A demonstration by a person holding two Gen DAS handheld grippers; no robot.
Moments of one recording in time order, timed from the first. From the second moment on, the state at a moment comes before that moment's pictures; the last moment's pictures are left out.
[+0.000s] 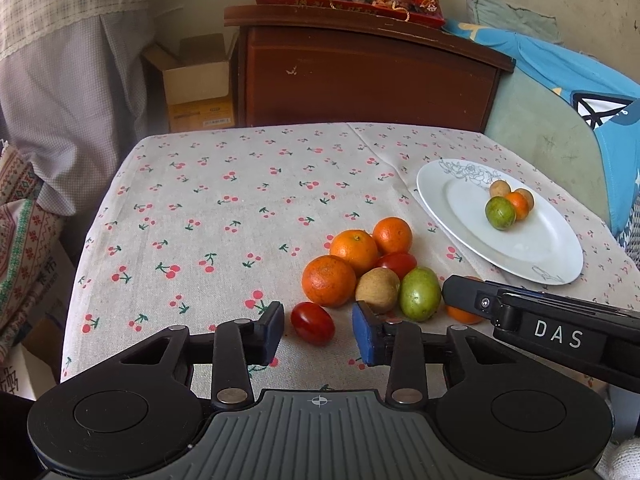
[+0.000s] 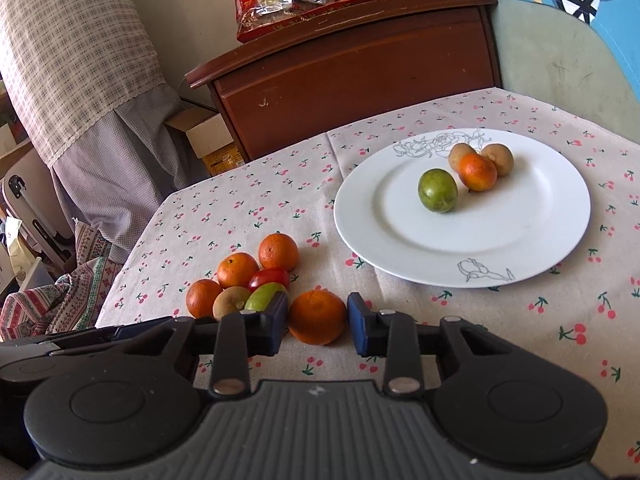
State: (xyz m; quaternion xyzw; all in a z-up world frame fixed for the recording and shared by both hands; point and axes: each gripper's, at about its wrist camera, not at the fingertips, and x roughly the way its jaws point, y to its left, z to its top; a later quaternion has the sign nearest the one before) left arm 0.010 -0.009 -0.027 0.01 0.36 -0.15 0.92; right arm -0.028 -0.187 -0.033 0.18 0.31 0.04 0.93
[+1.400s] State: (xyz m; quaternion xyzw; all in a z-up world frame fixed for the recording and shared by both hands) left arm -0.013 -0.020 0.004 0.00 0.32 -0.18 0.93; right arm -0.060 -0.209 -0.001 0.18 0.27 0.00 0.95
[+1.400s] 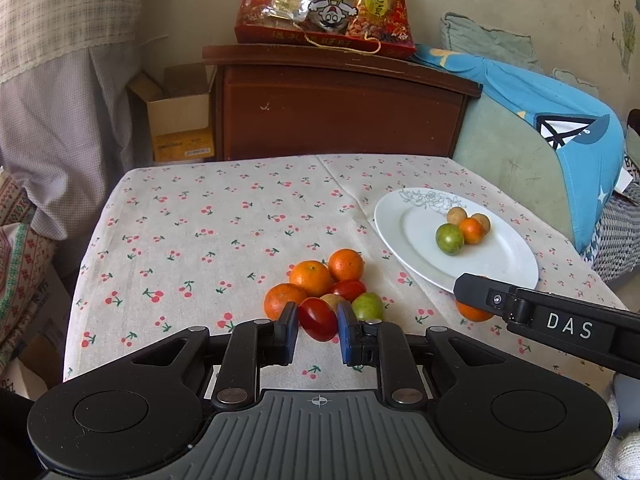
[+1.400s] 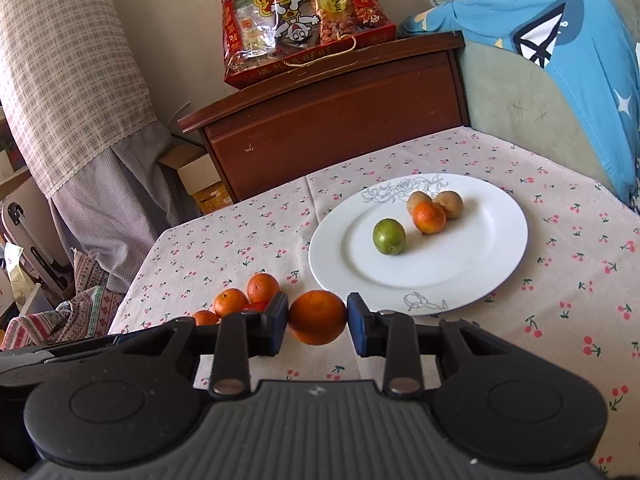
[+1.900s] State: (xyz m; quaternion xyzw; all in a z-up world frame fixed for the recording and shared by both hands) left arm 0.004 -0.054 0.021 -0.02 0.31 -0.24 0.92; right arm -0.058 -0.248 0.003 0.22 0.24 -0.05 0.94
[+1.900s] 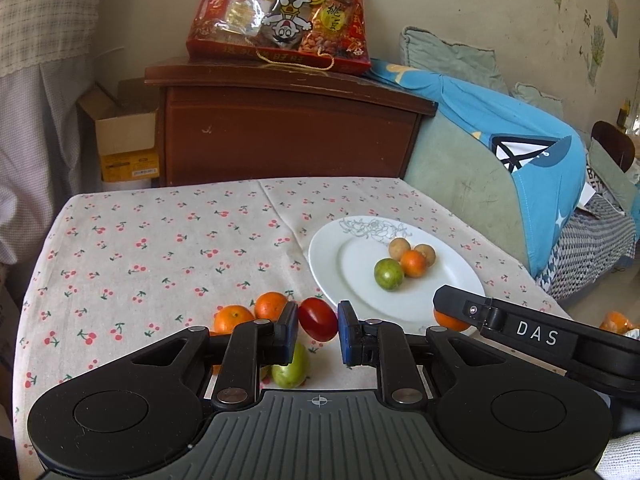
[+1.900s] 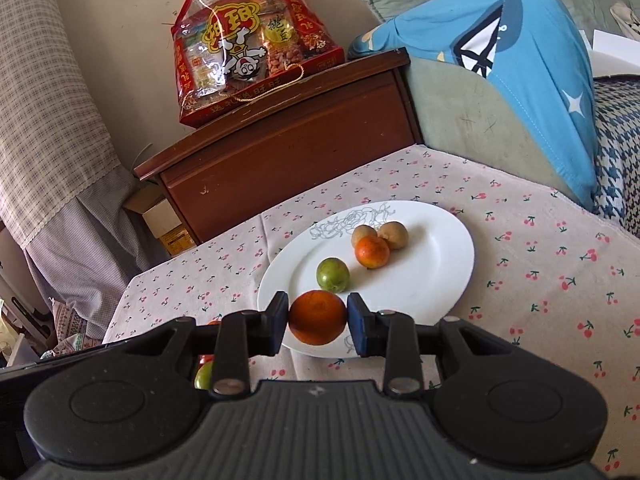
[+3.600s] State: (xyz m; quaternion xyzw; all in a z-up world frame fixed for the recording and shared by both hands) left arm 0.029 -0.071 0.022 -0.03 0.32 -0.24 0.92; right arm -0.050 -0.264 -0.010 0.26 0.26 -0.09 0.93
